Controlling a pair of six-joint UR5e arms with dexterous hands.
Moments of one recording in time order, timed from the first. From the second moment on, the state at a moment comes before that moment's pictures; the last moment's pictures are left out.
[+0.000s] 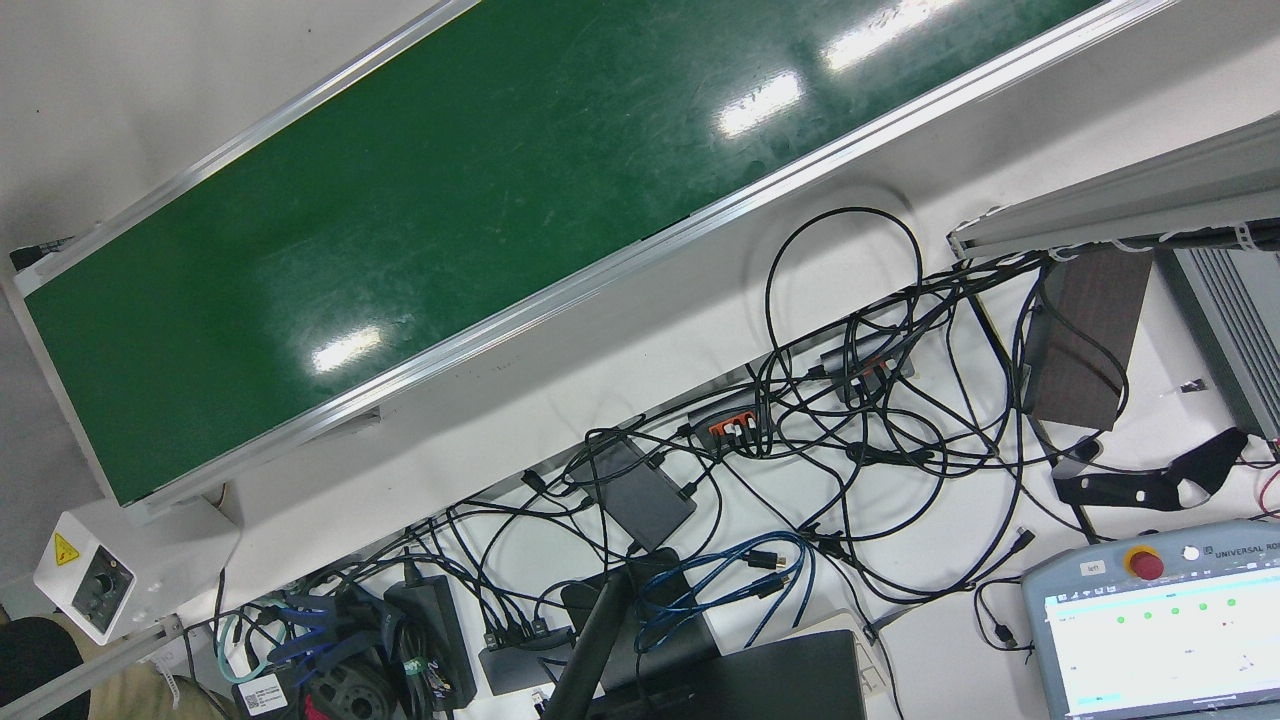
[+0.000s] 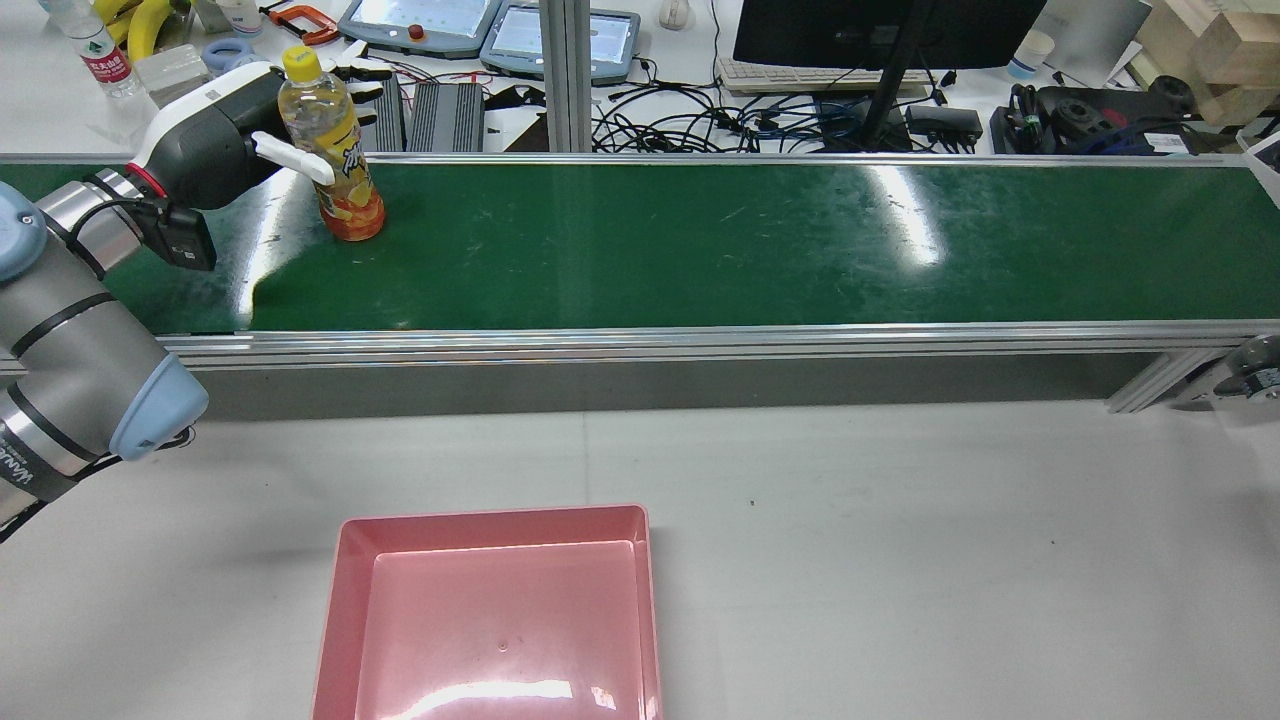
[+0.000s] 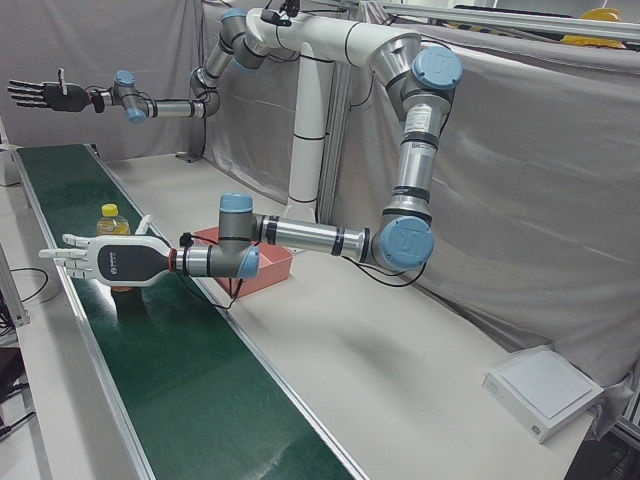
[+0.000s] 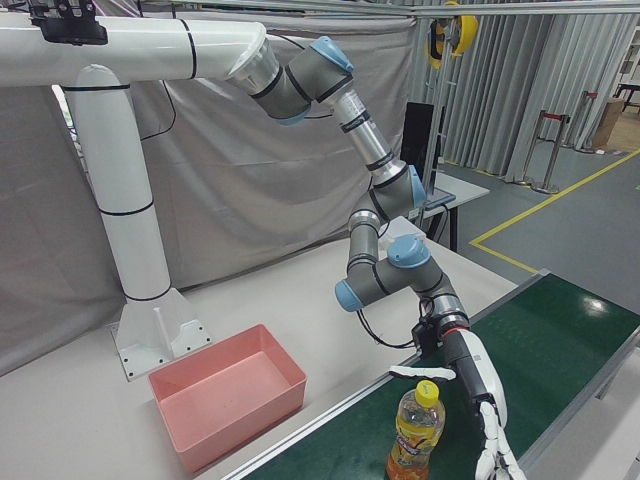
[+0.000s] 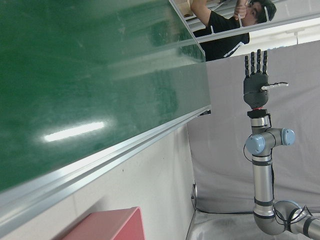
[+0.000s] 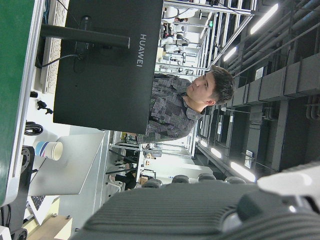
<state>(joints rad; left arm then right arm) -0.99 -2.15 -1.53 0.14 1.49 0.46 1.57 -1.50 1.58 -3.22 -1.58 -0.10</state>
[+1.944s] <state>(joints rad) -0.62 -2.22 -1.82 0.20 1.49 0.46 1.57 -1.50 1.59 -3.22 -1.58 -0.10</state>
